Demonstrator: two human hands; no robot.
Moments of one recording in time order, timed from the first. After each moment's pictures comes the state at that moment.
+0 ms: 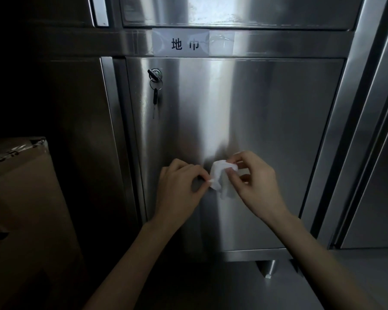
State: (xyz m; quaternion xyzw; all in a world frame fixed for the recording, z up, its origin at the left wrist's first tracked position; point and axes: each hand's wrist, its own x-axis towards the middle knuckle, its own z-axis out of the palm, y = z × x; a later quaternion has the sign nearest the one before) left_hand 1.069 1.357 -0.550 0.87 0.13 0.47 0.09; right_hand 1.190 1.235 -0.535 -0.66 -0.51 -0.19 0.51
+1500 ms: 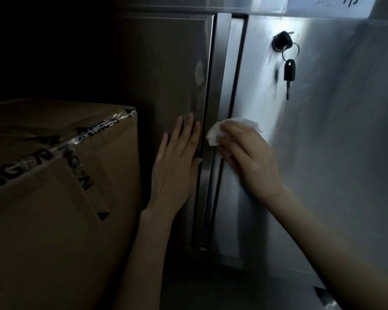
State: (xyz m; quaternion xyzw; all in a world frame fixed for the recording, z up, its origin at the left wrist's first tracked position) left_hand 0.979 1.490 -0.572 0.85 0.24 0.47 -0.05; right_hand 1.137 1.411 -0.542 -0.48 -0.67 -0.44 0.36
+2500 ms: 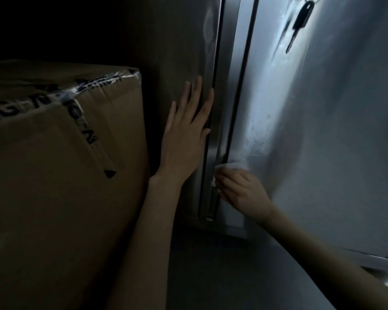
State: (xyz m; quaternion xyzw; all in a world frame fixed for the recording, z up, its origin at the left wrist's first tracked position) left_hand 0.982 1.493 -0.576 0.86 0.24 0.46 -0.05; right_hand 1.148 1.407 -0.675 -0.44 -0.76 -0.42 0.20
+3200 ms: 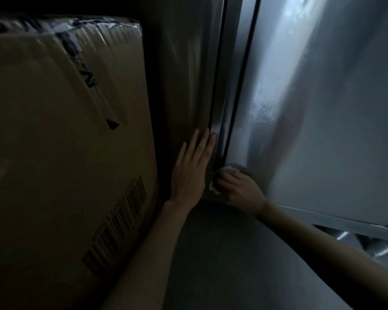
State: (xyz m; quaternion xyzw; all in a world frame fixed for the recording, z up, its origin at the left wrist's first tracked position) left_hand 0.981 1.470 -0.716 0.87 0.27 0.41 -0.06; right_hand 1.149 1.403 -0.755 -0.47 -0.79 -0.39 0.03
